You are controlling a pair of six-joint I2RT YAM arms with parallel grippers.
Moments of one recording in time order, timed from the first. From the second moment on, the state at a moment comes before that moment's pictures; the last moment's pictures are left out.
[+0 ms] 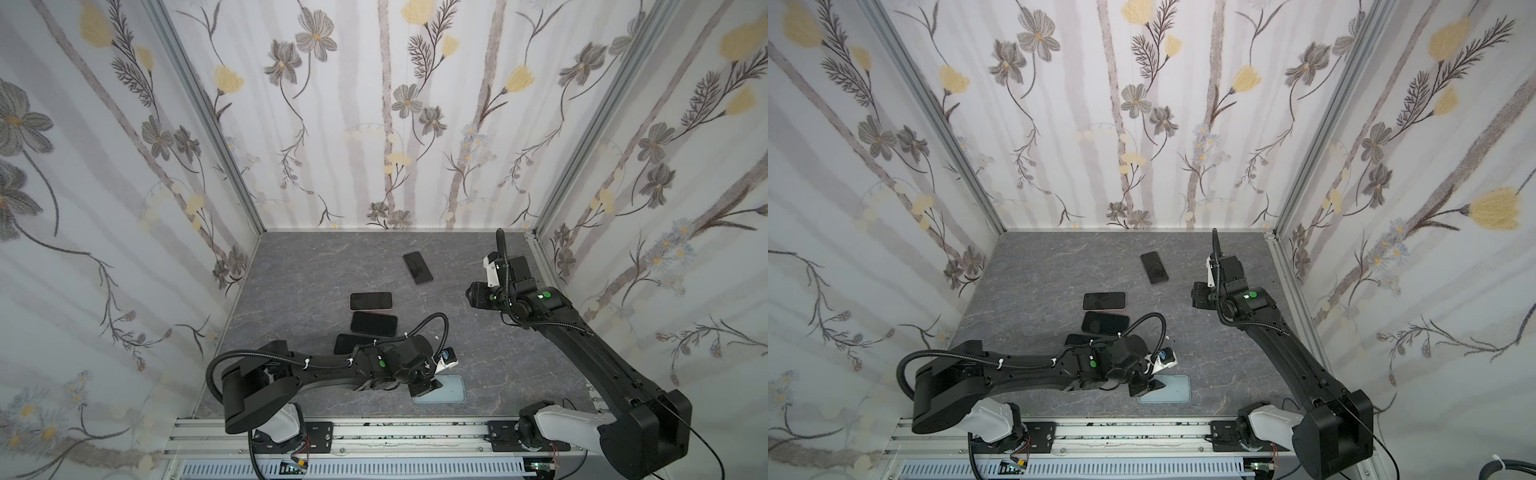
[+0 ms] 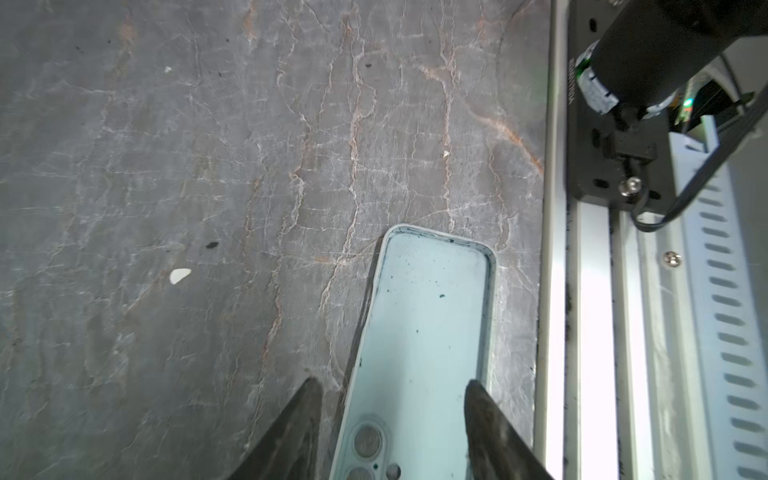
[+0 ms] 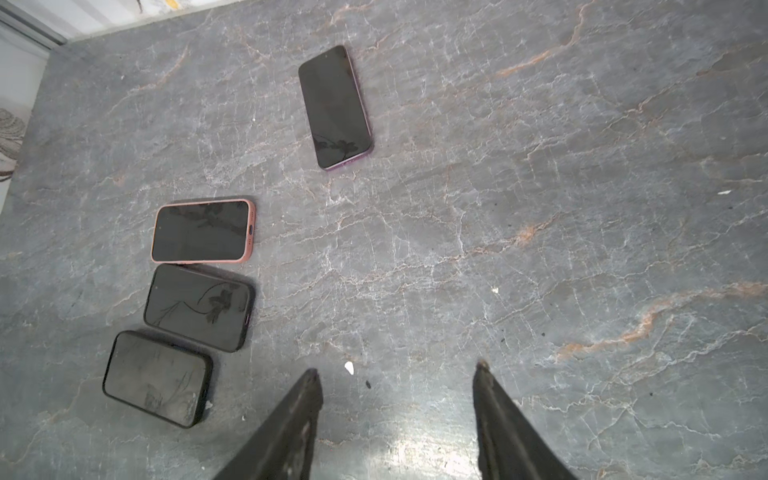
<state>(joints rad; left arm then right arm) -1.21 1.59 0.80 -0.02 0.14 0.11 0.35 1.21 1.04 -0.69 -0.03 0.36</state>
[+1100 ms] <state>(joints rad) -1.13 1.80 0.94 -0.08 -0.03 0.34 0.33 1.27 1.07 -0.75 -0.03 0.29</state>
